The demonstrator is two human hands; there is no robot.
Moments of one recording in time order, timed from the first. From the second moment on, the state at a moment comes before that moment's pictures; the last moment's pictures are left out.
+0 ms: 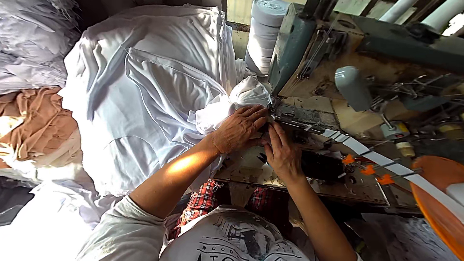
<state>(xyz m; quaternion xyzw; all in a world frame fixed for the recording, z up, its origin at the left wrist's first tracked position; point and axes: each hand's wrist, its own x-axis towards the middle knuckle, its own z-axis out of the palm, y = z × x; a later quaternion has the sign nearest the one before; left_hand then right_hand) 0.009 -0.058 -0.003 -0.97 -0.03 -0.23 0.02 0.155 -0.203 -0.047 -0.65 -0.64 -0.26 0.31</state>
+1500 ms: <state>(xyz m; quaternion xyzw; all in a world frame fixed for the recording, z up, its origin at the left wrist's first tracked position) -0.039 -0.009 0.049 -0.87 -0.07 -0.42 -0.24 0.133 -0.254 -0.126 -0.64 -0.64 -0.18 0.38</state>
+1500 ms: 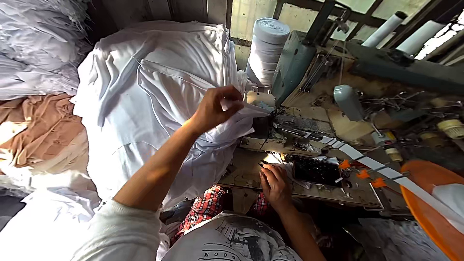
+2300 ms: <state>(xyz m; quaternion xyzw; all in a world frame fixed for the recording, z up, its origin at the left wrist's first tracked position) -0.127 -0.038 -0.010 -0.93 -0.24 -0.27 -0.06 0.132 -0.252 -0.128 -0.65 -0.64 -0.18 0.37</state>
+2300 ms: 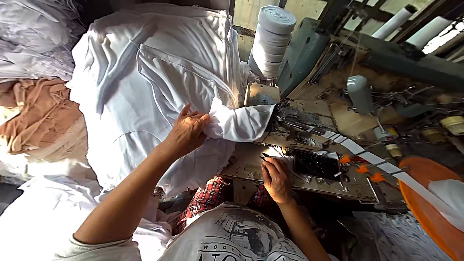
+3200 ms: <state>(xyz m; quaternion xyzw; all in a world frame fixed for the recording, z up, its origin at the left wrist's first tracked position) -0.181 -0.036 0.204 -0.90 -0.22 -0.33 -0.17 0.014 -0.133 -0.030 -0.49 -0.31 0.52 0.63</state>
